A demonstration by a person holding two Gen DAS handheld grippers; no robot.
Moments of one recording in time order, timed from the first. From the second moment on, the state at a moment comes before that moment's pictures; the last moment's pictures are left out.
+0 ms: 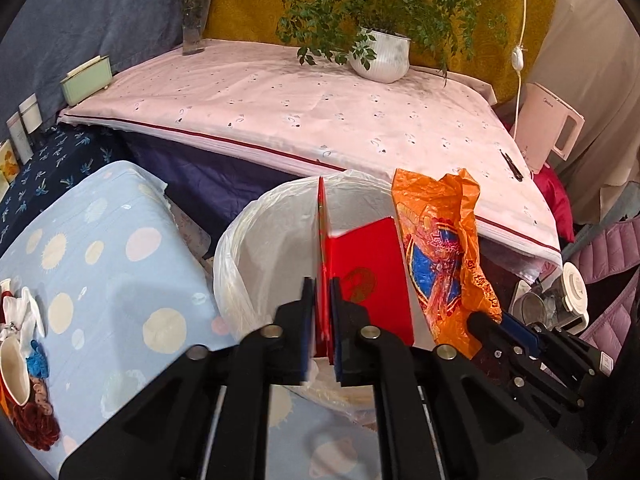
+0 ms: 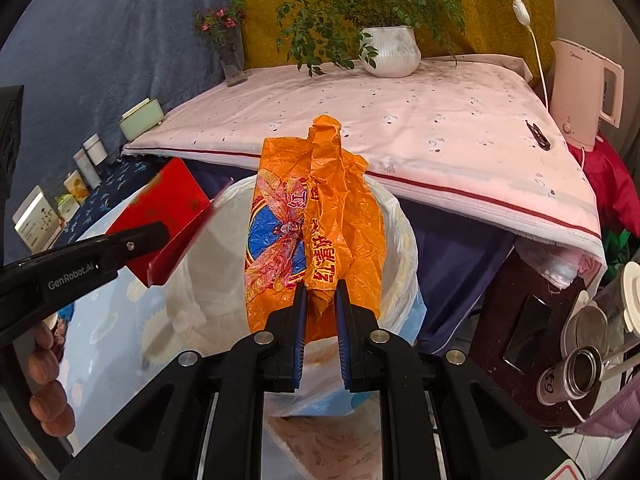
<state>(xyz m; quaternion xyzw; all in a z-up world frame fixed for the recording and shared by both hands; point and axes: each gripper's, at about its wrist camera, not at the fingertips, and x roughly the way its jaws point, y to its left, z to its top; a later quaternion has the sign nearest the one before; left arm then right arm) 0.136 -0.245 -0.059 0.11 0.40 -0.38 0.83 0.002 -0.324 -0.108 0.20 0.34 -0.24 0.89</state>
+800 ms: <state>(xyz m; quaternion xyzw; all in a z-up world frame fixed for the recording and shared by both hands) 0.151 -0.184 -0.043 0.07 0.39 -0.31 0.87 0.028 -0.287 -0.084 0.17 0.32 -0.21 0.91</state>
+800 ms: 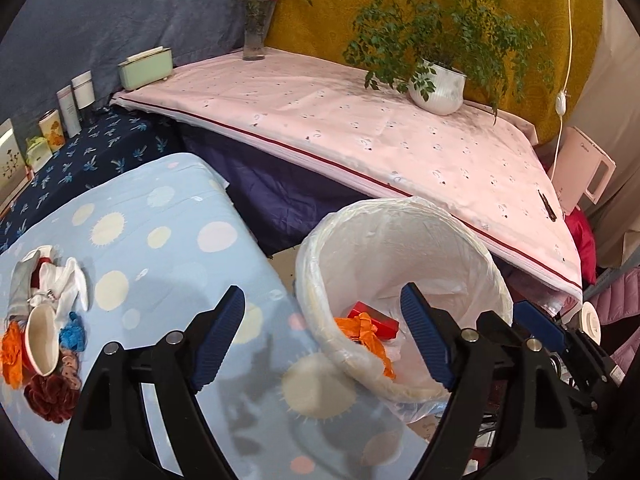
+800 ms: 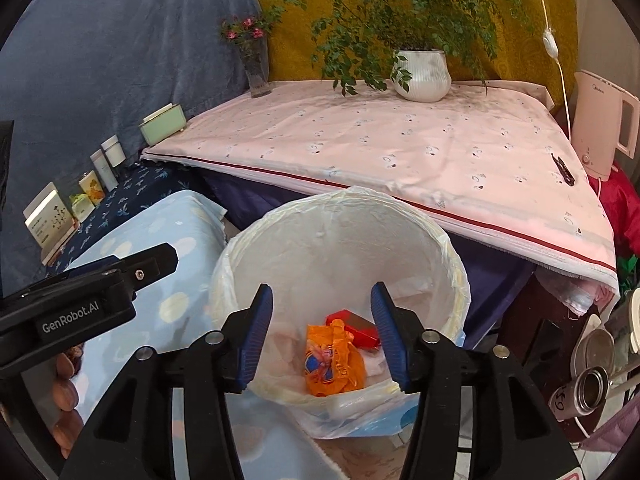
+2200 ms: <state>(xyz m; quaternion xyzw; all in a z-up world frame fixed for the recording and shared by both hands) 0.159 0.102 -0.061 -0.02 0.41 -0.07 0.91 0.085 -0.045 -0.080 0.07 0.38 -0.01 0.92</state>
